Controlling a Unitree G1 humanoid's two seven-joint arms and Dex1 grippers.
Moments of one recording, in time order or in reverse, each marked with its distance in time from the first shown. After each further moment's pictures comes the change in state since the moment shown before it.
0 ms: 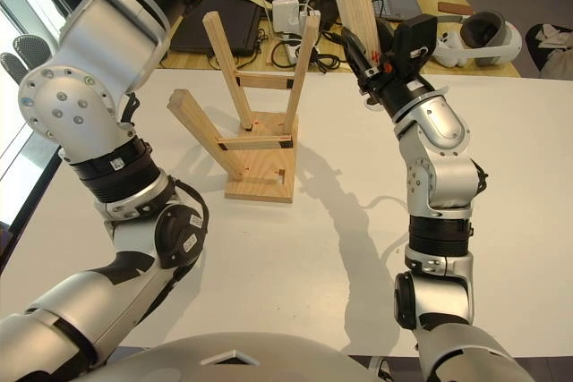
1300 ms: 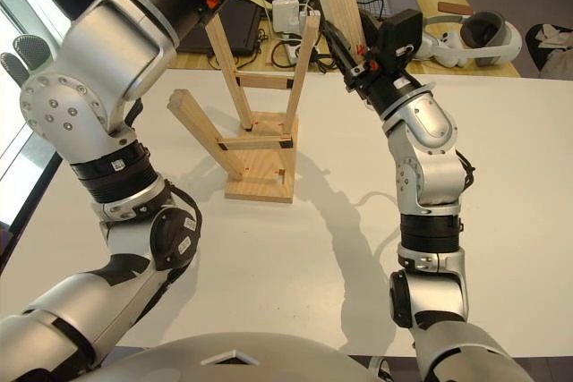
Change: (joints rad) left arm 0.037 0.043 -0.032 0.047 -0.392 -0.019 0.128; right arm -0.018 0.022 0.048 0.018 -0.002 -0.087 0.020
